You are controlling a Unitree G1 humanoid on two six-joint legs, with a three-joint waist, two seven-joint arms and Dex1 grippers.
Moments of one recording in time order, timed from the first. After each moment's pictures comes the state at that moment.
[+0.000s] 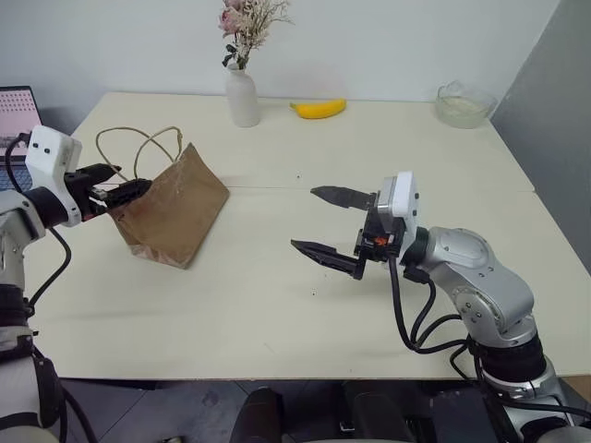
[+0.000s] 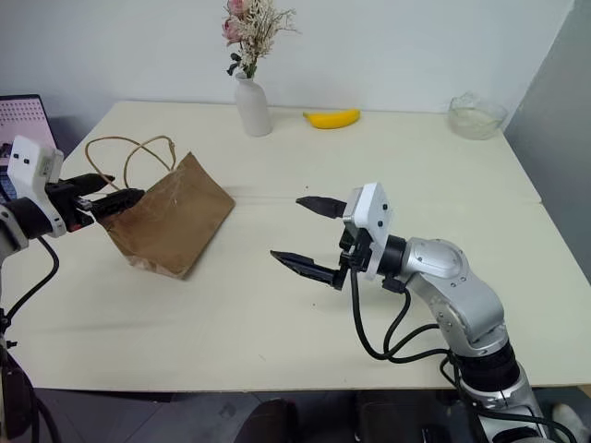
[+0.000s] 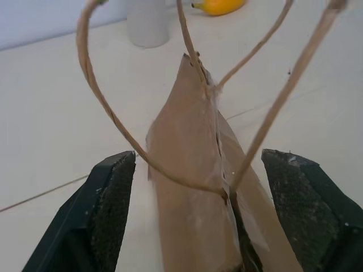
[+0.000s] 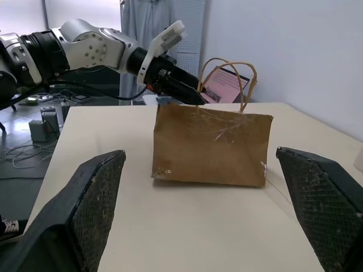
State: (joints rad) left arm -0.66 1.00 0.23 0.53 -0.37 0.43 -0.96; right arm -0.48 -0.38 0.16 -0.48 0.49 0.52 0.75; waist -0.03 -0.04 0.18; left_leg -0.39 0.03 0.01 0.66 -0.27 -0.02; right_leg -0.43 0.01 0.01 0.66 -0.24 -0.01
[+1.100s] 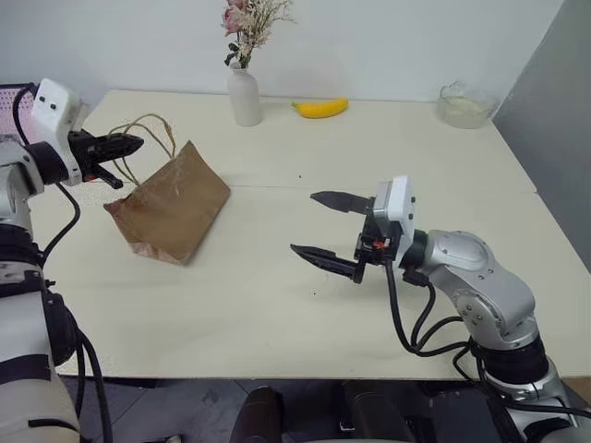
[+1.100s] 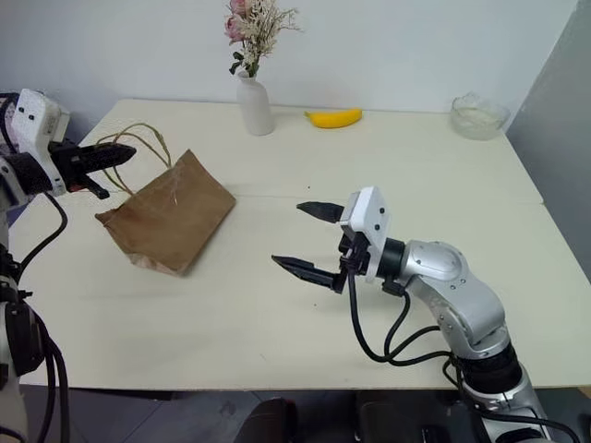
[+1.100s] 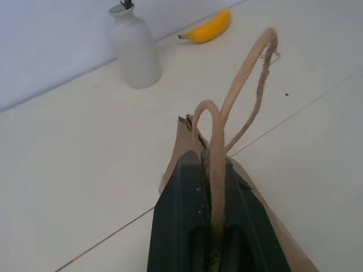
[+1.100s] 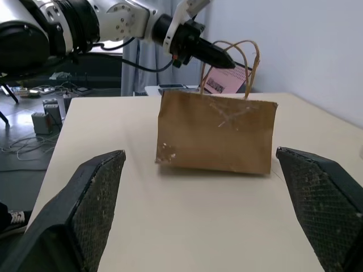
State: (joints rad) left arm -1.05 0.98 0.09 0.90 -0.15 0.13 -1.13; right arm -0.45 -0.42 0.18 -0.49 0.49 0.53 0.75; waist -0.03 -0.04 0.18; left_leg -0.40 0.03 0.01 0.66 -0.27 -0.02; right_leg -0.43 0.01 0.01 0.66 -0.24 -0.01
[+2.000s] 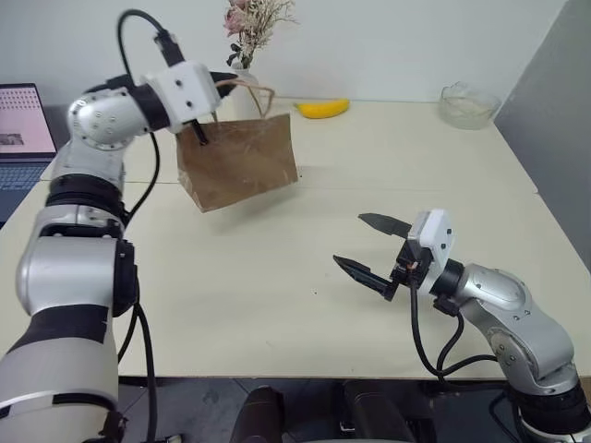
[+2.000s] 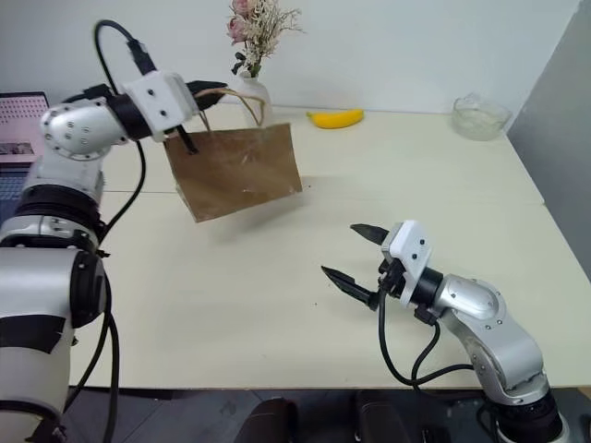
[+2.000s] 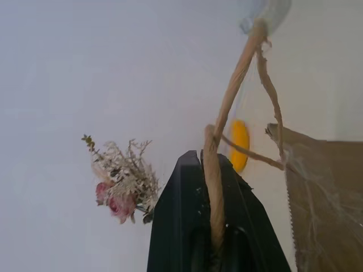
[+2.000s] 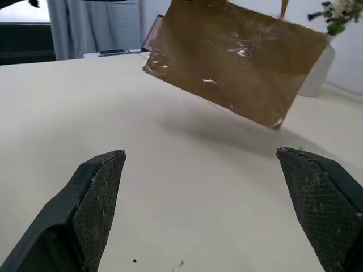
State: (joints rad) left arm -1.34 0.66 -0.11 1.23 0.22 -0.86 -0.76; right arm -0.16 -0.50 0.05 -0.62 0.46 0.51 0.62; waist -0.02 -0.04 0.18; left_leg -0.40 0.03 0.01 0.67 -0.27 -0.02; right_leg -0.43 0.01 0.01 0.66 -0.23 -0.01
